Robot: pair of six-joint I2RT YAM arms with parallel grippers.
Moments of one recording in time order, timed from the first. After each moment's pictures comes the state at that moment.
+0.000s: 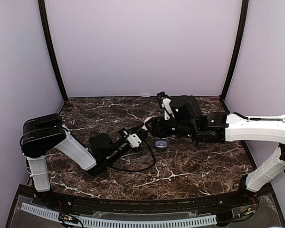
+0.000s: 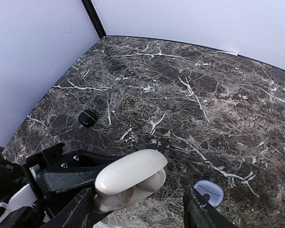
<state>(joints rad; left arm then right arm) -1.03 1.93 0.69 1.44 -0.20 0.75 1.08 1.44 1.10 -0.17 0.31 0.44</state>
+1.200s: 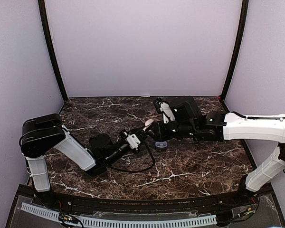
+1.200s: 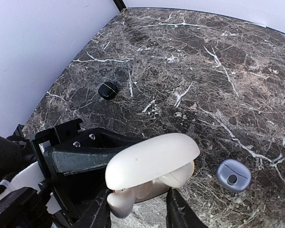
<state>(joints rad) -1.03 1.92 0.68 1.41 -0.15 0.67 1.04 1.46 1.10 -0.22 0.08 0.50</state>
